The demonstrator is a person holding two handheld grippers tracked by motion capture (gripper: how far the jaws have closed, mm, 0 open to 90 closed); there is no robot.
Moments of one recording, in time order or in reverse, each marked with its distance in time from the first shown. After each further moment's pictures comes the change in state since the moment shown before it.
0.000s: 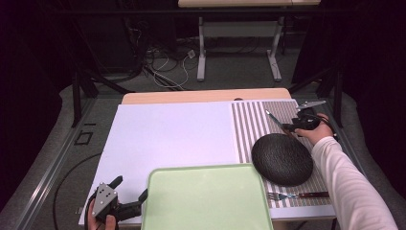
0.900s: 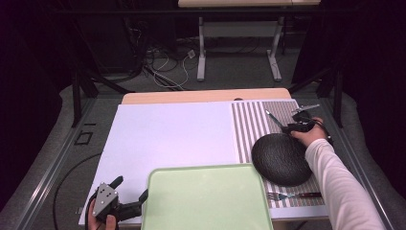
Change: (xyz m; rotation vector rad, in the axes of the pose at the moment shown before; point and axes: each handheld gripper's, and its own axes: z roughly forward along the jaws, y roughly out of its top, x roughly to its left) left arm 0.000 0.000 0.001 0.008 -0.004 0.002; right arm 0.000 -0.012 0.025 0.060 -0.017 0.078
